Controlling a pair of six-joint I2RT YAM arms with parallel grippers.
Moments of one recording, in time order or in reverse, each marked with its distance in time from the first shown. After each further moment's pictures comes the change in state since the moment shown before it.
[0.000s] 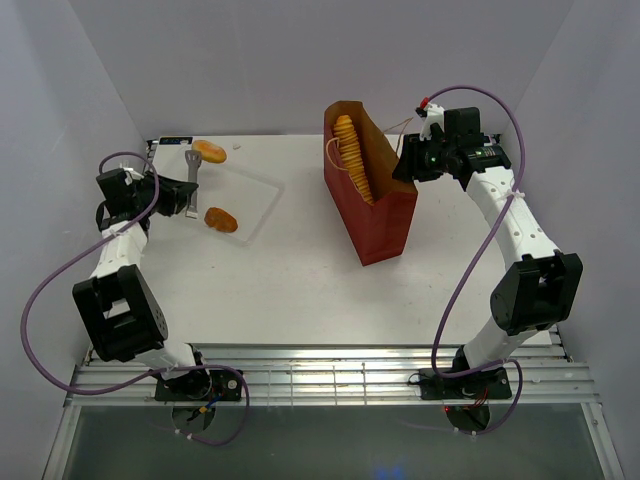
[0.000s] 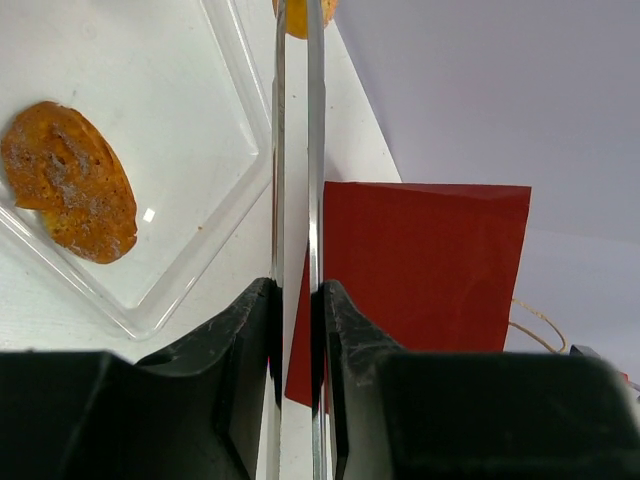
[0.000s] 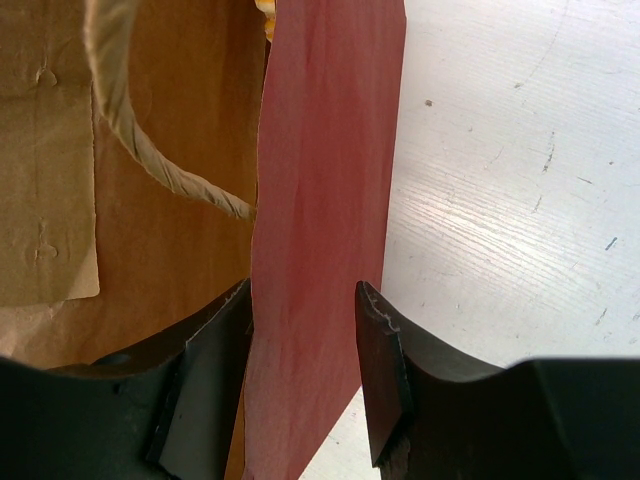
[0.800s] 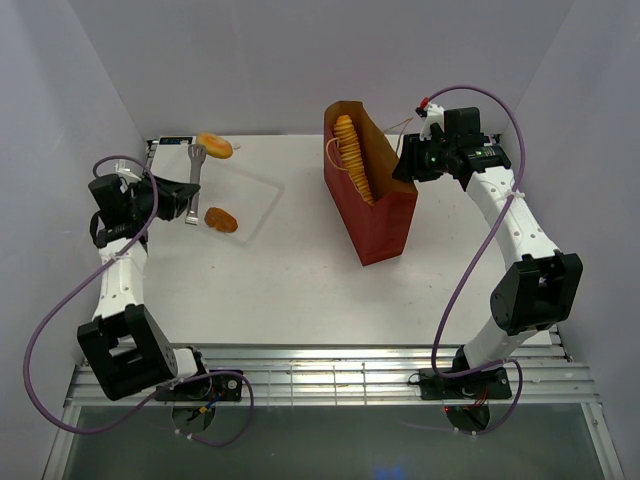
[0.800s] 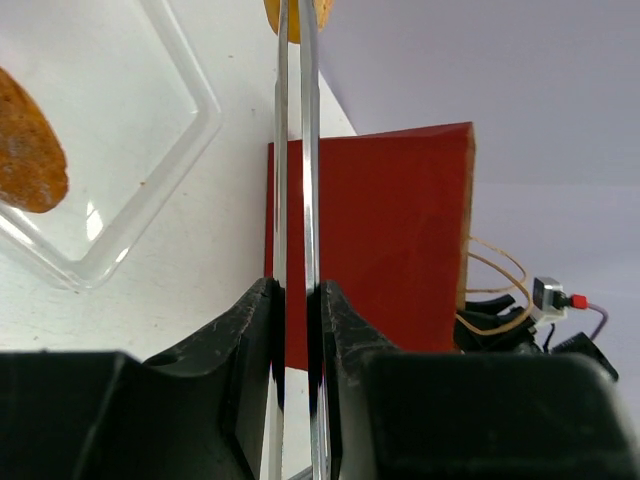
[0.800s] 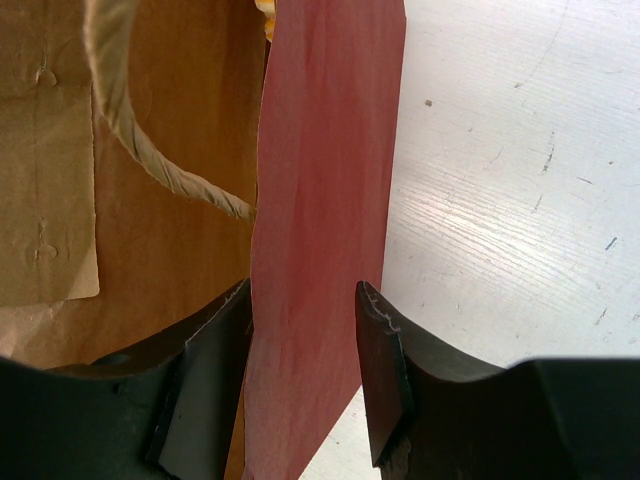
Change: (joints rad) left arm 0.000 -0.203 -0.073 -0.056 0.057 -0.006; right arm 0.000 0.000 0.000 0.000 0.000 0.000
